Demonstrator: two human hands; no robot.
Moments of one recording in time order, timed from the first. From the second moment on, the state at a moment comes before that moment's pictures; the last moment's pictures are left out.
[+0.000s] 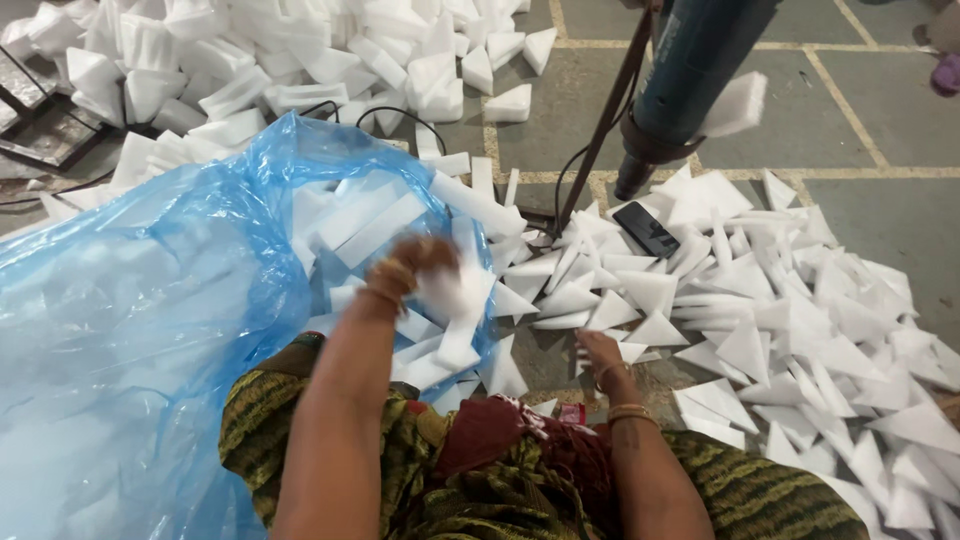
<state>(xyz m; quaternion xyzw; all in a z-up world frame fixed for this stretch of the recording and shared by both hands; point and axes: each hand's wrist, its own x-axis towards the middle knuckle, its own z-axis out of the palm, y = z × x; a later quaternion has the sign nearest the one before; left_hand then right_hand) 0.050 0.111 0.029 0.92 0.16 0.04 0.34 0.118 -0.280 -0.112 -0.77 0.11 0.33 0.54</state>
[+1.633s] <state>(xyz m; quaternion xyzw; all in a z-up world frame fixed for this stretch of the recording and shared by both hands) -0.026 0.161 -0.151 0.84 0.45 -0.27 0.14 0.031 -0.155 -0.175 -0.81 0.00 0.46 0.37</state>
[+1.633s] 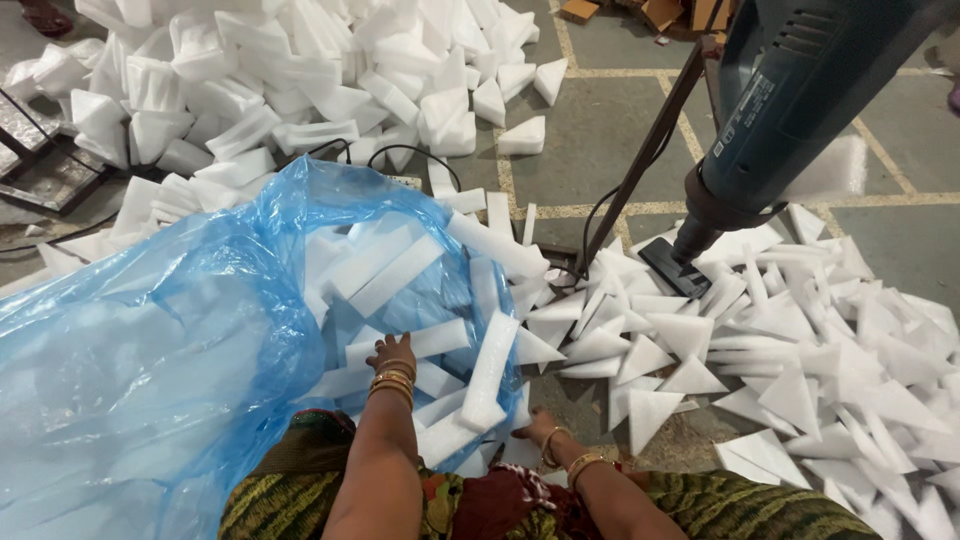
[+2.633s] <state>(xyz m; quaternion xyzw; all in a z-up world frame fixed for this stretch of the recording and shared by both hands) 0.054 0.105 -0.127 0.94 0.26 -0.12 0.17 0.103 -0.208 -0.139 -0.91 0.04 0.14 0.38</state>
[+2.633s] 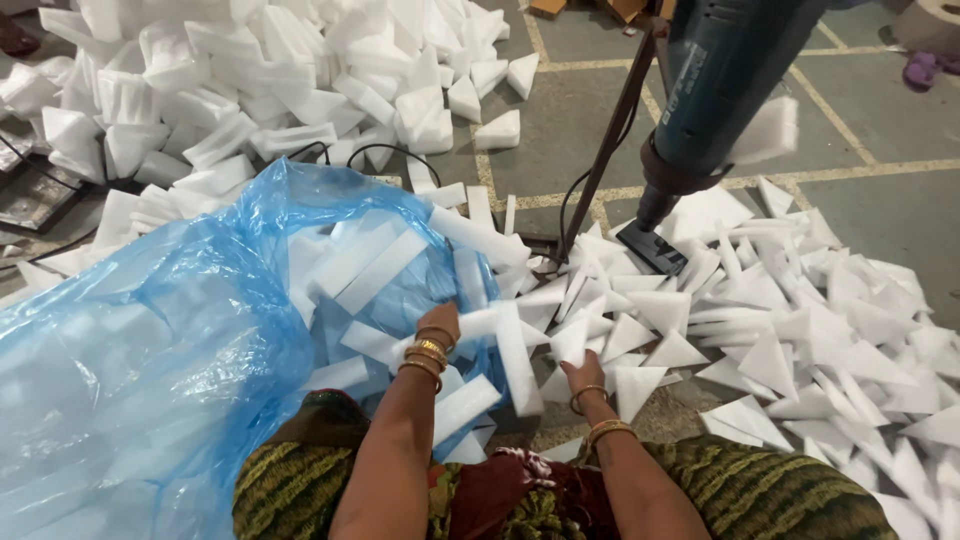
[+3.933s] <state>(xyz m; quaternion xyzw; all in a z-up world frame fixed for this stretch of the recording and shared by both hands) 0.043 -0.028 -0.040 0.65 0.13 0.11 0.74 0.096 -0.238 0.003 -0.60 -0.03 0.08 0.80</state>
